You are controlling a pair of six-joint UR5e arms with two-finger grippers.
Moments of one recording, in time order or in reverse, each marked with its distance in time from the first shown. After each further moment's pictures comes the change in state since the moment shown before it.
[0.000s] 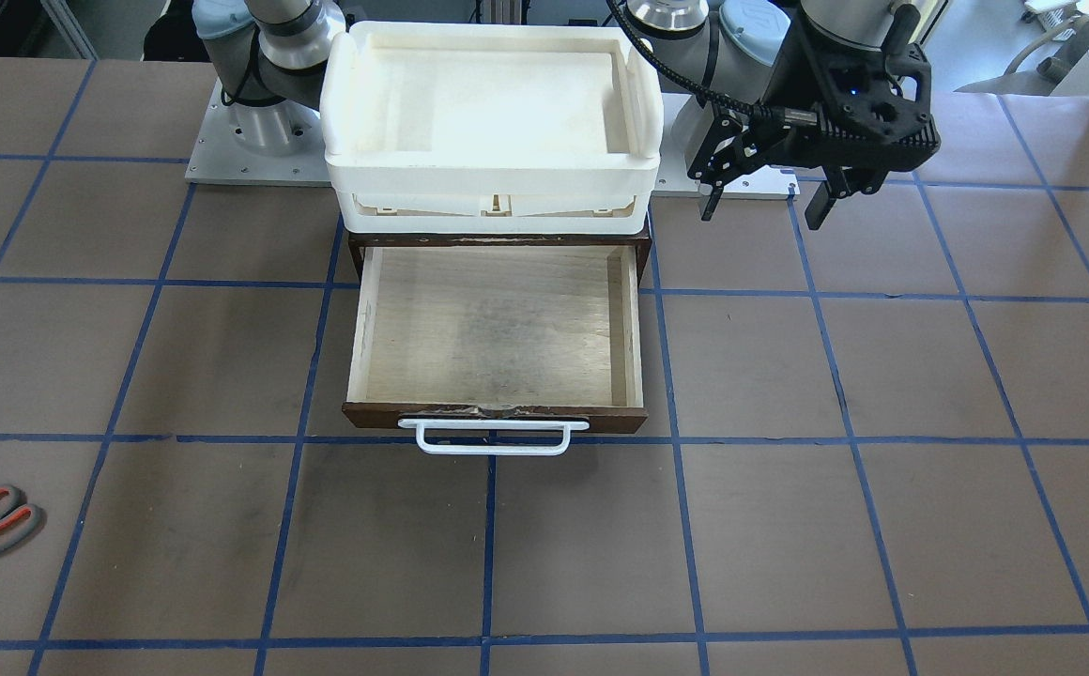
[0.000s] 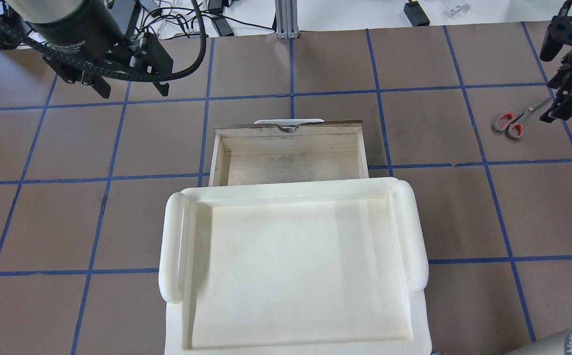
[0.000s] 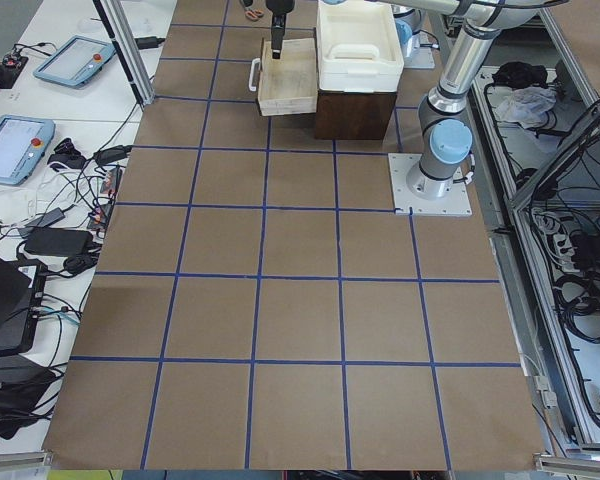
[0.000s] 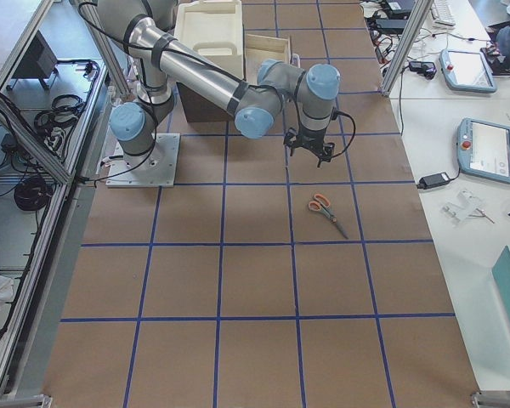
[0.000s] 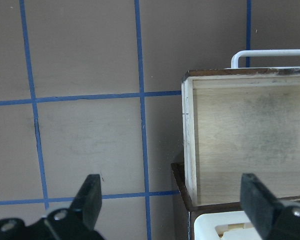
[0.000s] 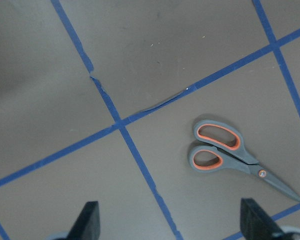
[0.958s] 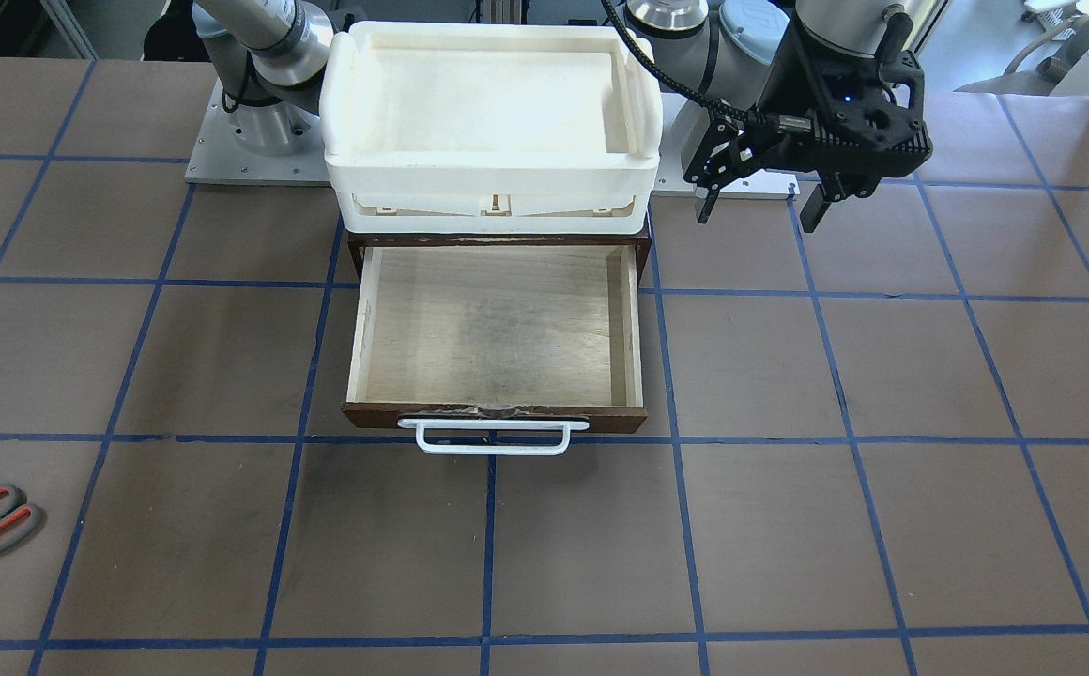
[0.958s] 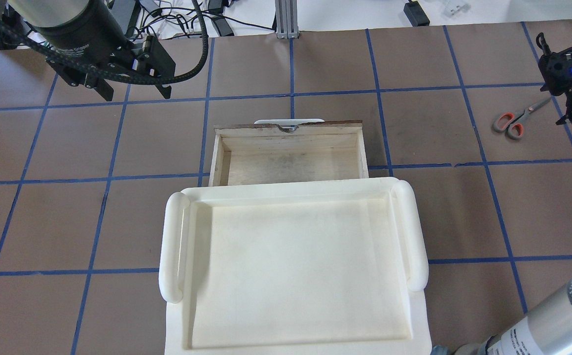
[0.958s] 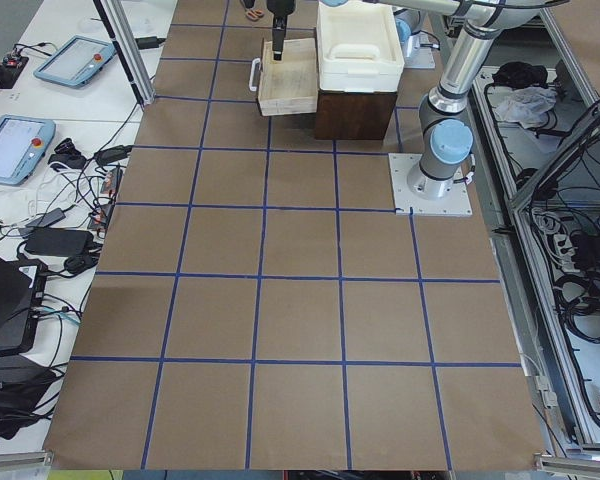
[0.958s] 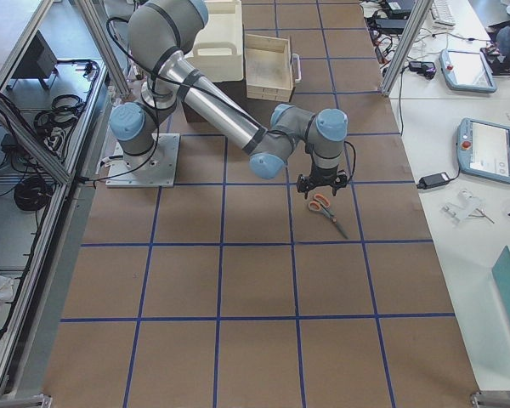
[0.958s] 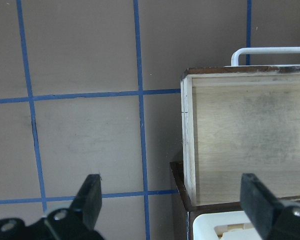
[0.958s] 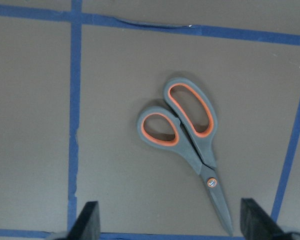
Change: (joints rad) left arm -0.001 -0.004 -0.008 0.005 -0.003 -0.002; right arm -0.045 0.187 -0.015 -0.264 -0.033 -0.609
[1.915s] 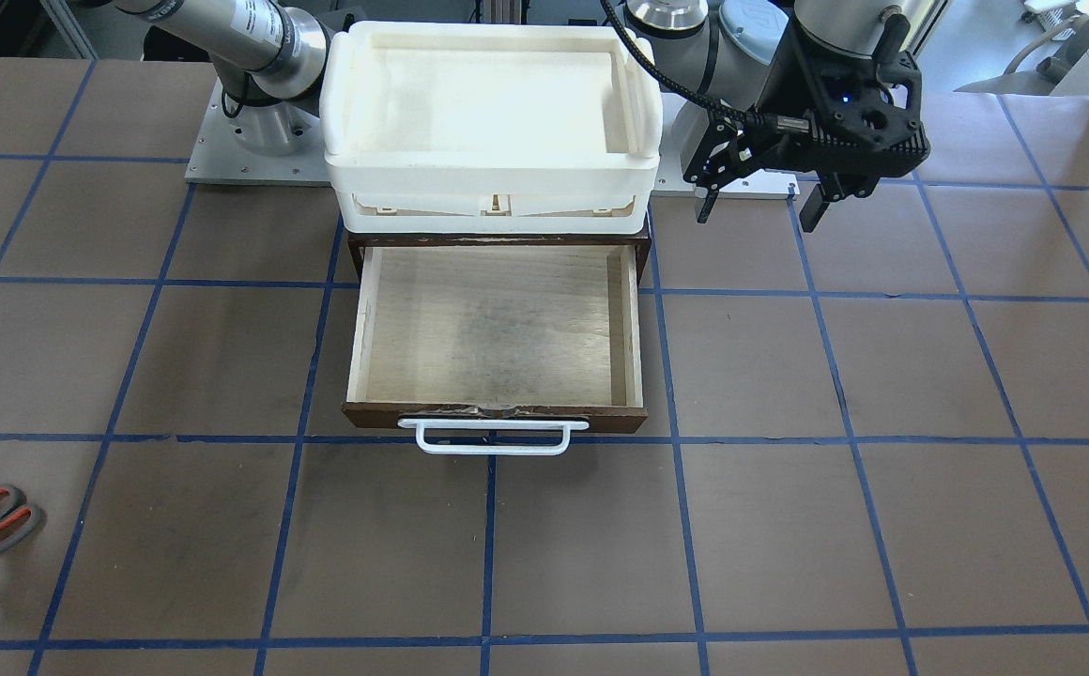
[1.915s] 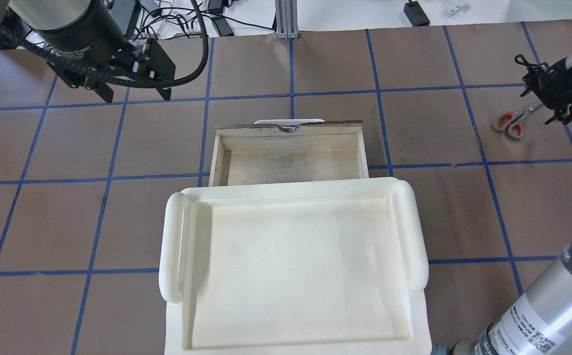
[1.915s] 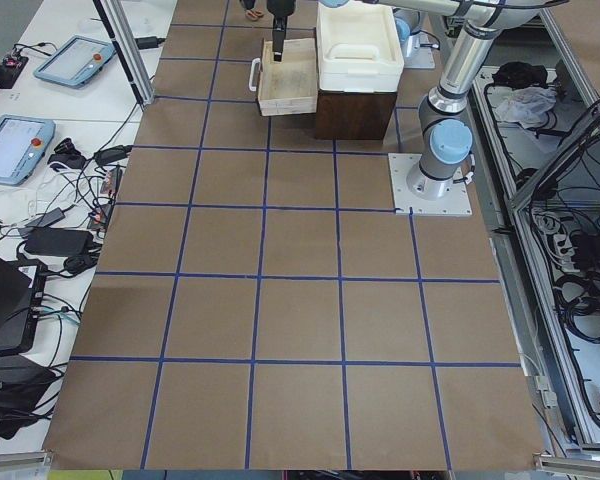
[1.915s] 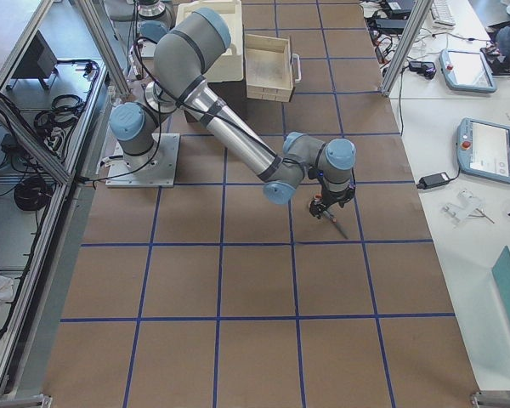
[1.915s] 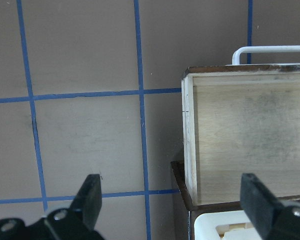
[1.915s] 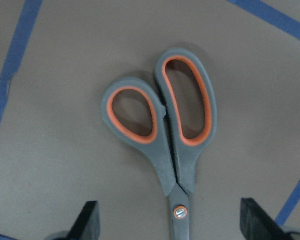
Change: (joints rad) left arm 0.000 0.005 -0.008 0.002 0.002 0.003; right arm -0.007 0.171 -0.086 -0.076 0.052 -0.278
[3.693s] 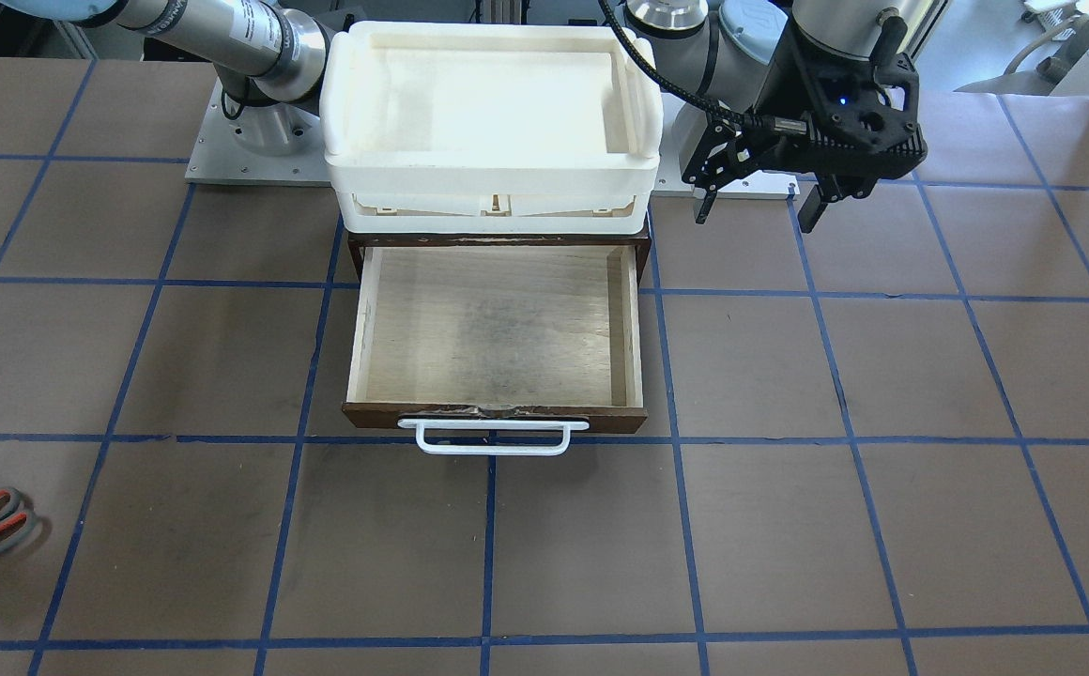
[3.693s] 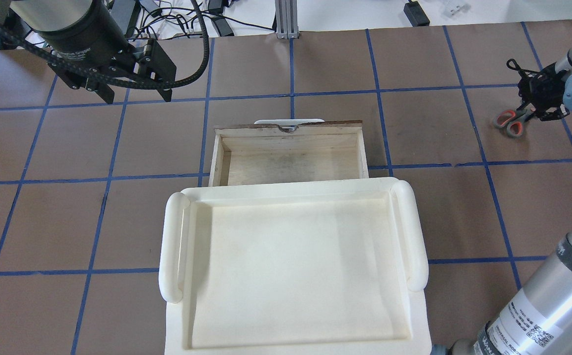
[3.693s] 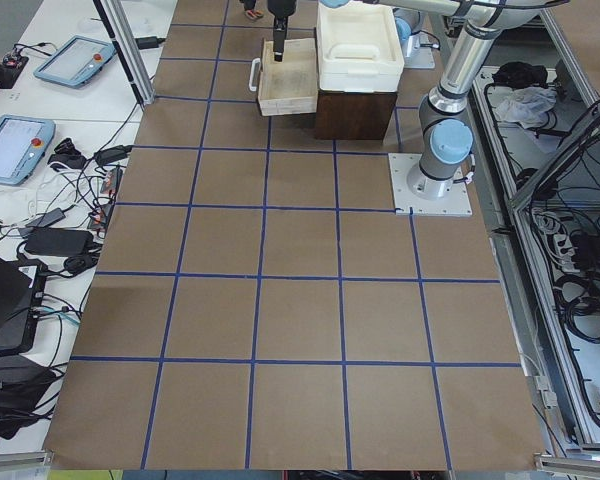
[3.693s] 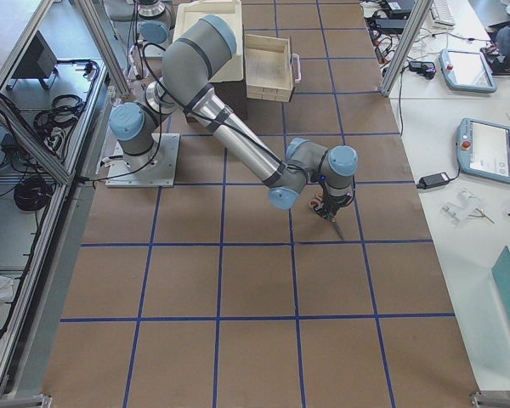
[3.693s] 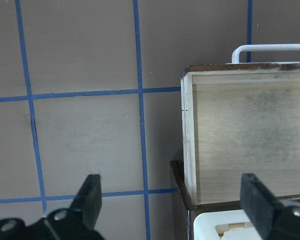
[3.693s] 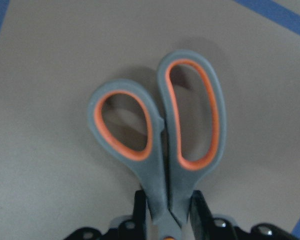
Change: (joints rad) left arm -0.002 0.000 -0.002 0.000 0.000 -0.001; right arm 0.011 0.034 -0.022 0.001 0.005 0.015
